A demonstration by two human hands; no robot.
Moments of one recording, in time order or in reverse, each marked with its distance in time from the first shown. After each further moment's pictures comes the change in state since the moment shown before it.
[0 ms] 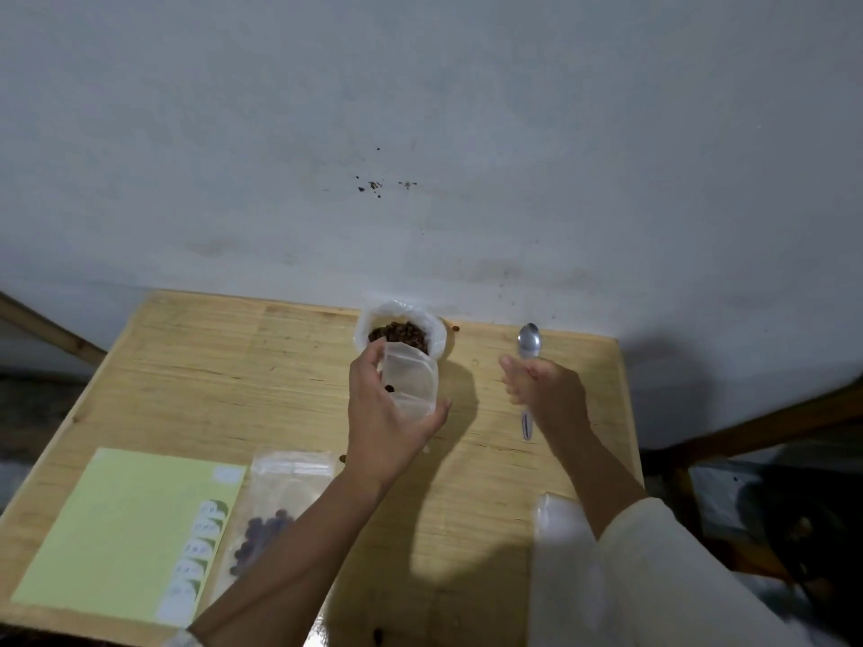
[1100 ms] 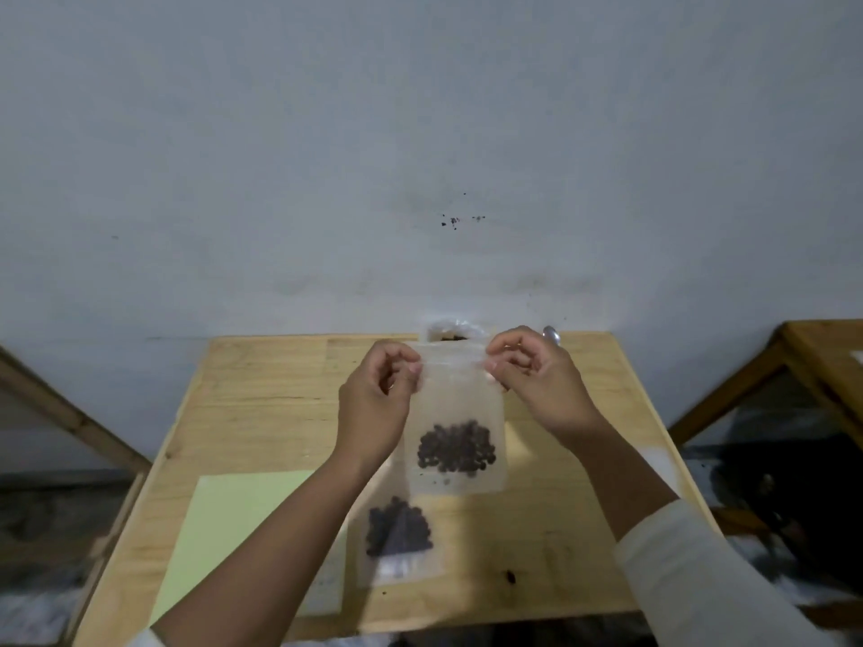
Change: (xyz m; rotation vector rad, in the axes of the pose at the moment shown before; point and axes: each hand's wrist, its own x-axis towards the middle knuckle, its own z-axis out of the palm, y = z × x) left_hand -0.011 -0.035 -0.177 -0.399 -0.154 0.094; right_hand -0.164 -0.124 0.079 0.270 -0.078 -0.396
